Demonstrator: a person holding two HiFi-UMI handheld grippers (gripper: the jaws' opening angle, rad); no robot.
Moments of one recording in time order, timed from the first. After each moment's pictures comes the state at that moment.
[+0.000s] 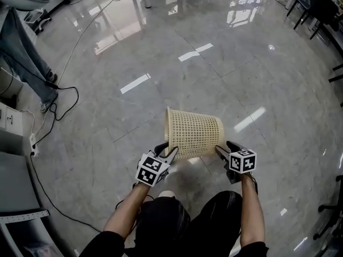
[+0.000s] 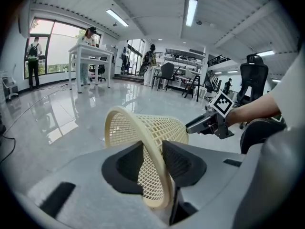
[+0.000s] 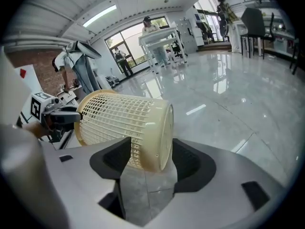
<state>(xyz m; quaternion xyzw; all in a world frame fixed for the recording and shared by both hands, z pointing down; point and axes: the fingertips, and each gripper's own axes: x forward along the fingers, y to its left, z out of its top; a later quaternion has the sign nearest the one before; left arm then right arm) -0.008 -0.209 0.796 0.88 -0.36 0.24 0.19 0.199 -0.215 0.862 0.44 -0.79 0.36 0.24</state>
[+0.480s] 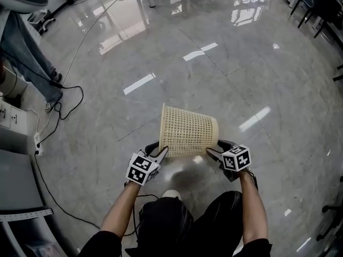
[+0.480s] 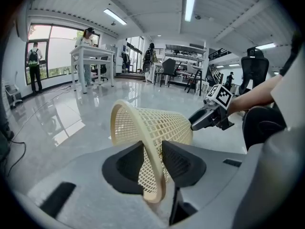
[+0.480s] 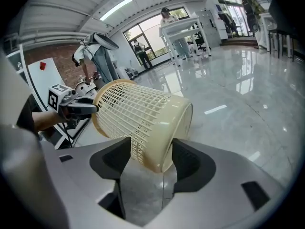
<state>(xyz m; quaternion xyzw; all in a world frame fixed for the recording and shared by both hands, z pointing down) -0.066 -0.204 0.807 0.87 -0.37 0.27 0.18 0.130 -0.209 0.868 0.34 -0.84 0.34 0.27</state>
